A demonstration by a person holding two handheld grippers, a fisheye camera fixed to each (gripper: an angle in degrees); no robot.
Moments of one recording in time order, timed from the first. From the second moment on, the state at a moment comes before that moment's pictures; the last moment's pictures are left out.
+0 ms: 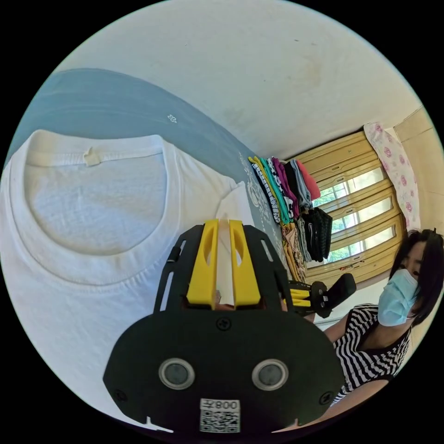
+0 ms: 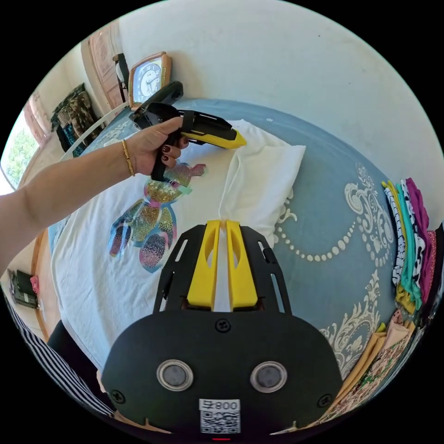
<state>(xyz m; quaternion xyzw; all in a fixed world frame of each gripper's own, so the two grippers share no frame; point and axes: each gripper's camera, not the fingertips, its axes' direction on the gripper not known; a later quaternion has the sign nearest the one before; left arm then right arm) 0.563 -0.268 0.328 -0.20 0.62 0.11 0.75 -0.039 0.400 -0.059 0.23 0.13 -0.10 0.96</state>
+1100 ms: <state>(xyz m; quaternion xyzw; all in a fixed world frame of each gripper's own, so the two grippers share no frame) 0.690 -0.242 0.176 -0.12 0.44 0.32 0.83 0.157 0.397 -0.040 0.27 -0.02 0.01 0.96</state>
